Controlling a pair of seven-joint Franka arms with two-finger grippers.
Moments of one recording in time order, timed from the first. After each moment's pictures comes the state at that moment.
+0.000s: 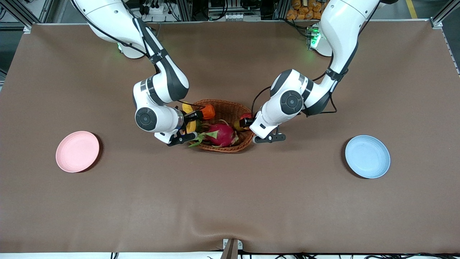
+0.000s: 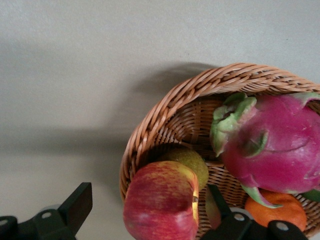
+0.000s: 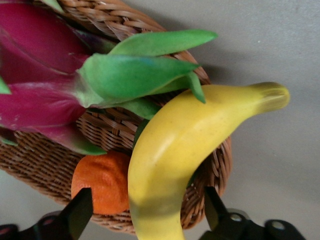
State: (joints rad) left arm -0.37 0.53 -0.30 -1.78 -0.22 2.30 -0.63; right arm 0.51 0.49 -0.01 -1.83 0.42 2.07 0.00
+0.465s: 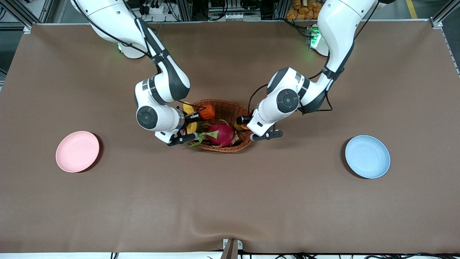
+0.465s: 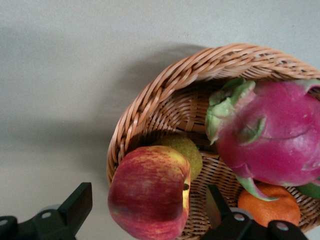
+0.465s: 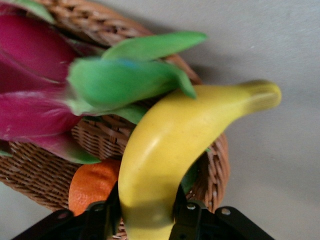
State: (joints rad) left arm -0.39 0.54 -0.30 -1.80 -0.24 2.30 -0.68; right arm 0.52 0.49 -0.02 -1.84 0.42 2.09 0.03
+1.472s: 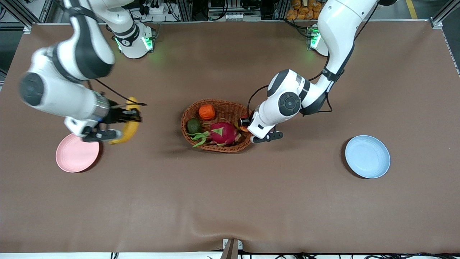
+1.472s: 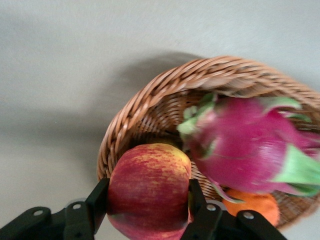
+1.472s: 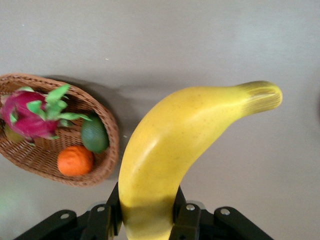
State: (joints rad) left arm -0.38 0.54 -0.29 -1.73 -0.27 2.25 -0.69; right arm 0.21 0.15 -0.05 -1.79 0.24 1.78 0.02
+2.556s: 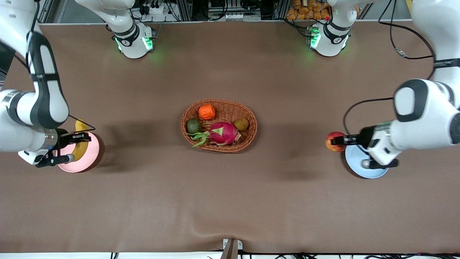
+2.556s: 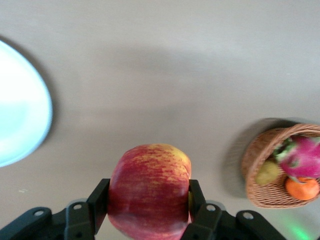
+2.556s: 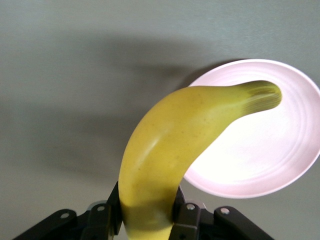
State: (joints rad) left arm 0.20 0.42 -0.27 -1.63 -0.27 1.85 -0.04; right arm -0.13 0.48 -0.05 -1.69 0.05 1.90 -0.39
